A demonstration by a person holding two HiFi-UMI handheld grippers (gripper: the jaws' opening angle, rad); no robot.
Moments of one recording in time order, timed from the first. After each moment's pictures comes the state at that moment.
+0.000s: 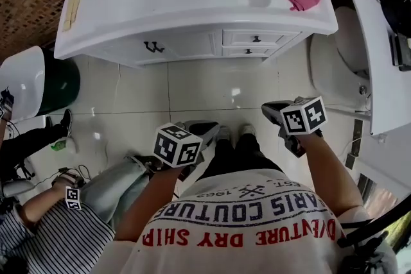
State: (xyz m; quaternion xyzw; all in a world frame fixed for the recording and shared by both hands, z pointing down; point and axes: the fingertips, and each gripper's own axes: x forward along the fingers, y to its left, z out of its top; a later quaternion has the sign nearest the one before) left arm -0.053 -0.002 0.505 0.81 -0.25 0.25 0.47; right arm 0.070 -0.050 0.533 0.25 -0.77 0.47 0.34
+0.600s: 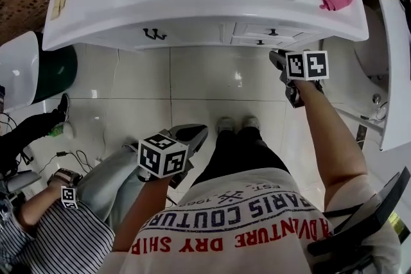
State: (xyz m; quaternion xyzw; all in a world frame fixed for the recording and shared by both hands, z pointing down) left arm -0.107 -0.006 0.554 0.77 -0.29 0.24 0.52; right arm 0.078 -0.224 0.639 0.38 -0.74 0.44 0.34
